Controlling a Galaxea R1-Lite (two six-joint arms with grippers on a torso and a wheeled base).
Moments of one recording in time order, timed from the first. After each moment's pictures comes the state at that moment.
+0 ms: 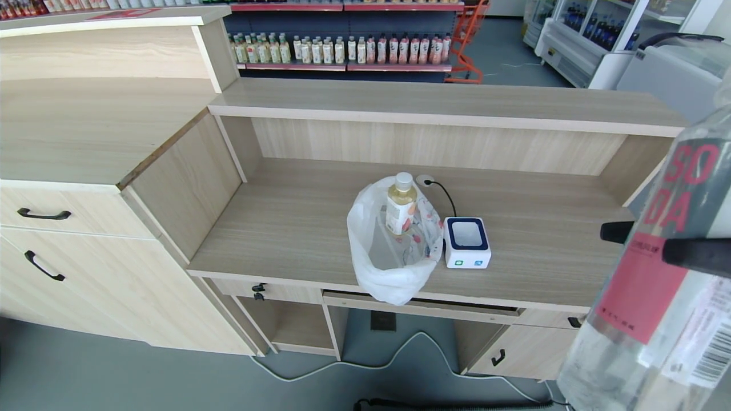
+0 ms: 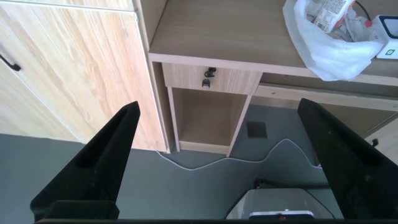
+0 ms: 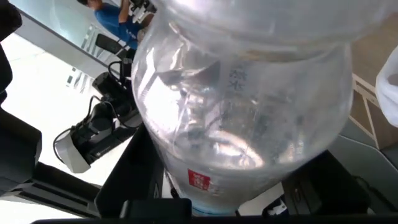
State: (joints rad) left arm -0.01 0.00 0.00 0.00 -0.02 -0.02; right arm 0.51 1.06 -0.89 -0.09 0.76 0.30
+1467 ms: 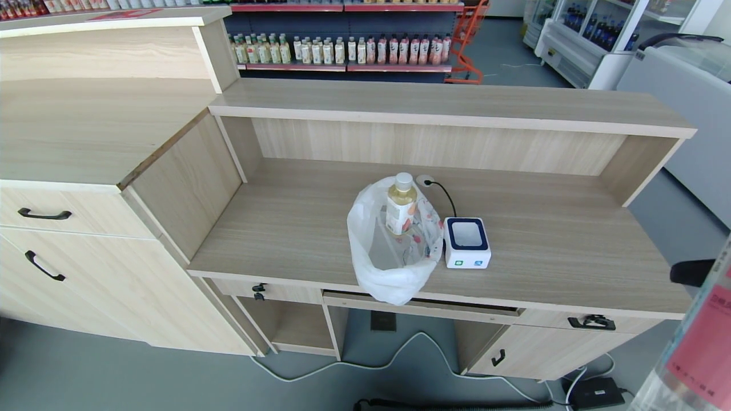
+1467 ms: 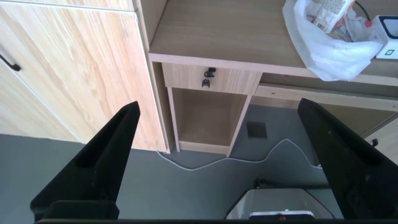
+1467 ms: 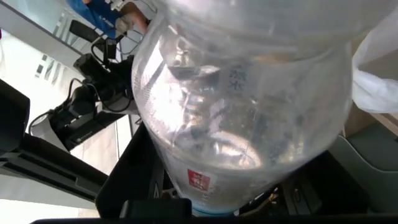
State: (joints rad) left arm -0.01 0.00 0.00 0.00 -0.02 -0.02; right arm 0.45 0.94 -0.90 0.12 0.76 0.17
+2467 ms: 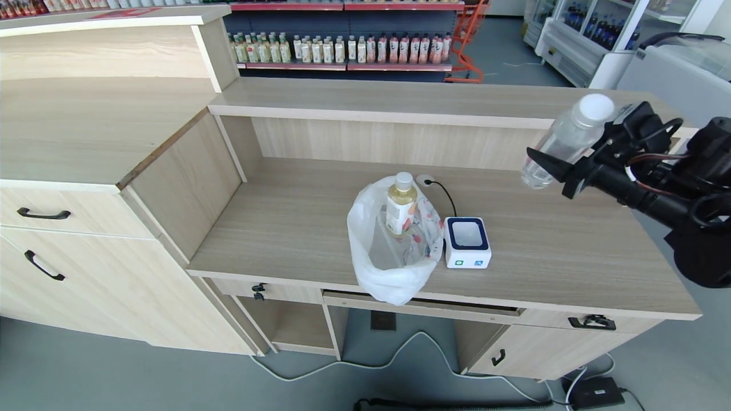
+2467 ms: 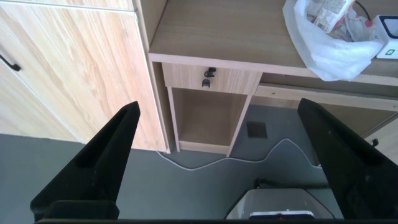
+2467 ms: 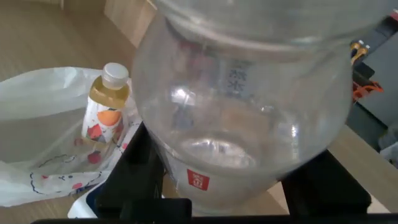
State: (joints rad) left arm -0.01 0.00 0.00 0.00 -0.02 -0.02; right arm 0.01 1.84 -0.92 -1.22 0.59 -0.53
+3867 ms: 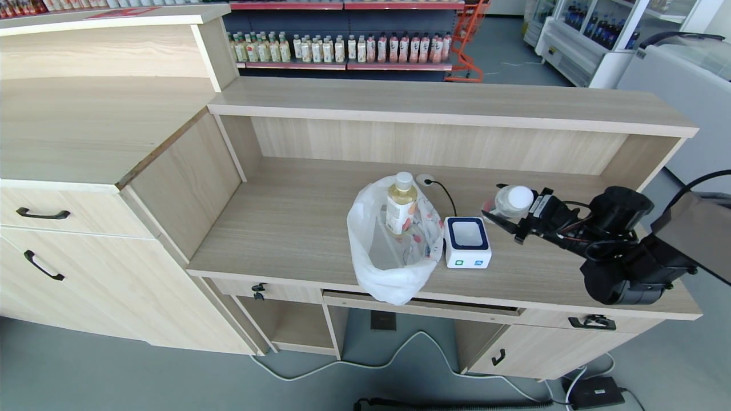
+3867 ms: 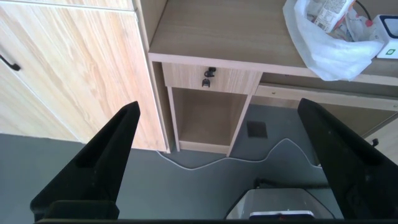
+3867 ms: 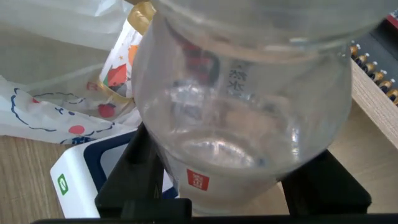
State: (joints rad) left arm -0.01 0.00 0.00 0.00 -0.02 -0.02; right arm -0.02 2.30 -1.08 -1.47 0.84 -0.77
